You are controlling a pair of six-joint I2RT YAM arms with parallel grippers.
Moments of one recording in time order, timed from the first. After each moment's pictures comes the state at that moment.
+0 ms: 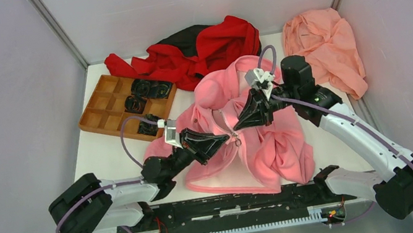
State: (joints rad) left arm -0.98 1.24 0.23 1.52 0.18 -0.70; right arm 0.47 1.11 1.00 -0.22 -1.29 -0.17
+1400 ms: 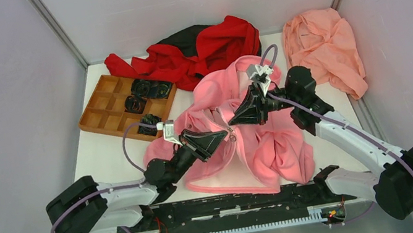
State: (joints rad) left arm -1.06 1.22 0.22 1.45 -0.08 -0.83; right arm 0.46 1.11 0.78 0.33 -1.16 0.31
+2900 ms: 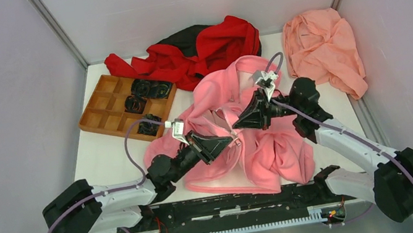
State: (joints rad) left arm -1.05 1.14 0.24 1.19 -0.01 -0.84; right arm 0.42 1.09 0.63 0.49 -1.12 0.40
